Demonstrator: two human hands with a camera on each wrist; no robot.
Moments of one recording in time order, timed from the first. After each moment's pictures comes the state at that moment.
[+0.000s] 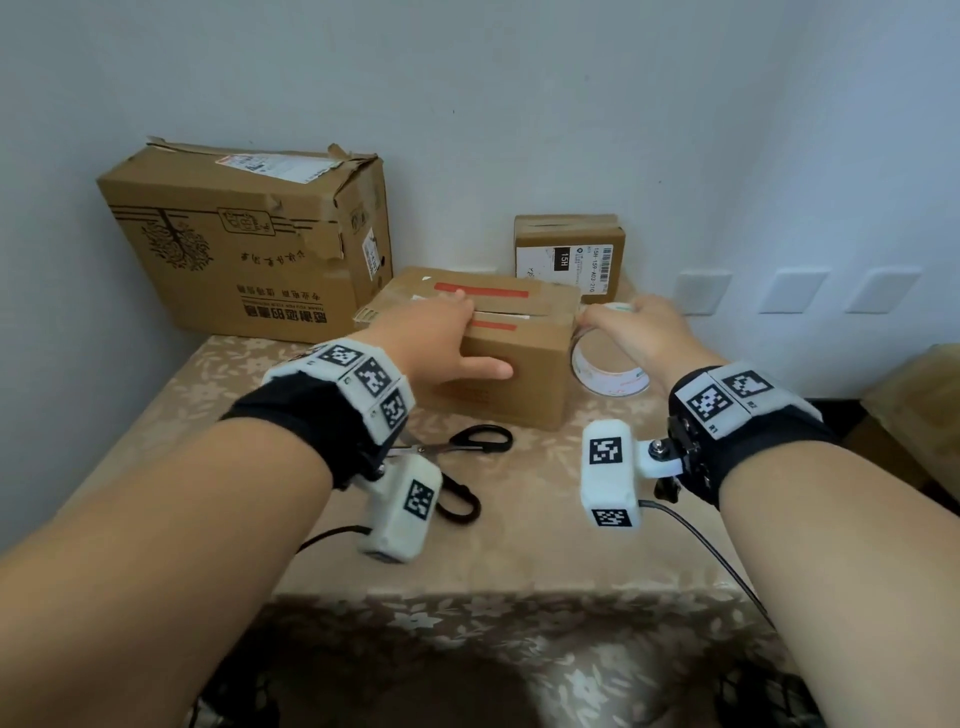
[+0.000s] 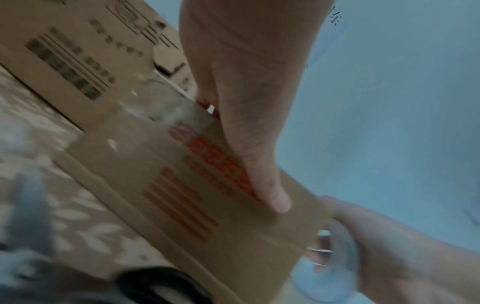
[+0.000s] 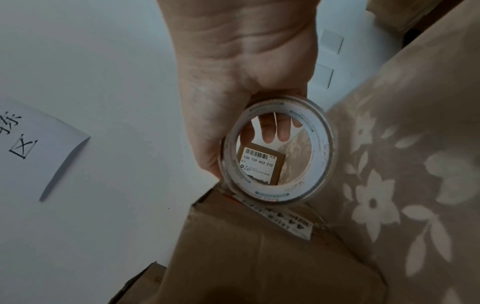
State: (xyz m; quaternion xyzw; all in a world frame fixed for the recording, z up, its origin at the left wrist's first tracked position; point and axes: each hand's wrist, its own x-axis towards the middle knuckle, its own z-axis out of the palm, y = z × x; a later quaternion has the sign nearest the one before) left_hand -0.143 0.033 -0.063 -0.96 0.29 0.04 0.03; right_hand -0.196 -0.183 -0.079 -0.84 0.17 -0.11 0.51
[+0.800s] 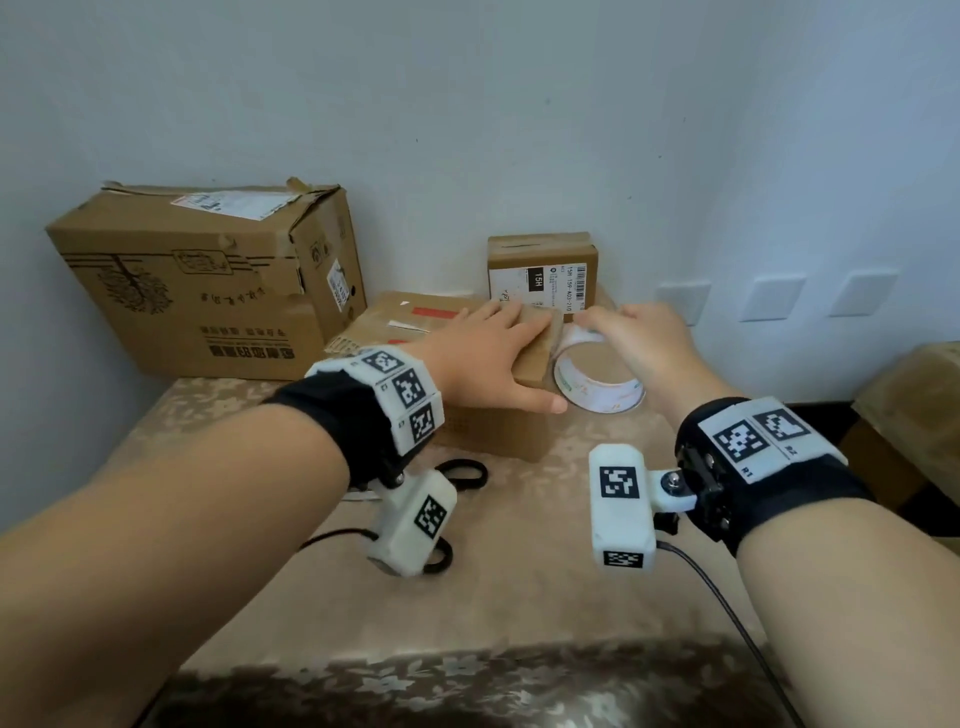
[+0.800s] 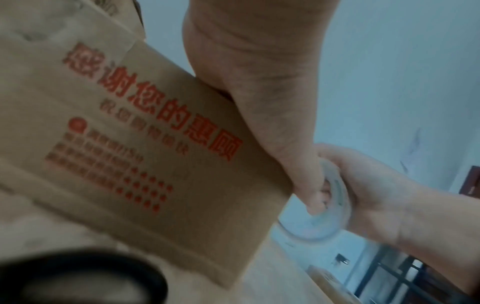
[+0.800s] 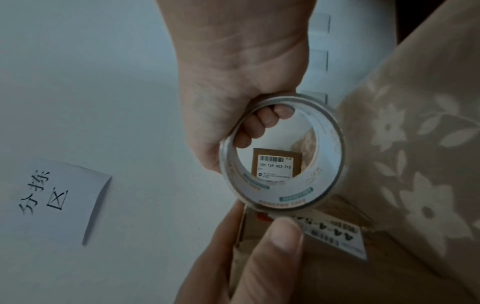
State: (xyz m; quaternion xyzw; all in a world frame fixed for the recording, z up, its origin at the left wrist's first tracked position) left_hand -0.137 -0.035 -0.060 -0.92 0.40 0.04 0.03; right_hand -0.187 -0.205 -0.075 -0.81 0.21 -0.14 0.54
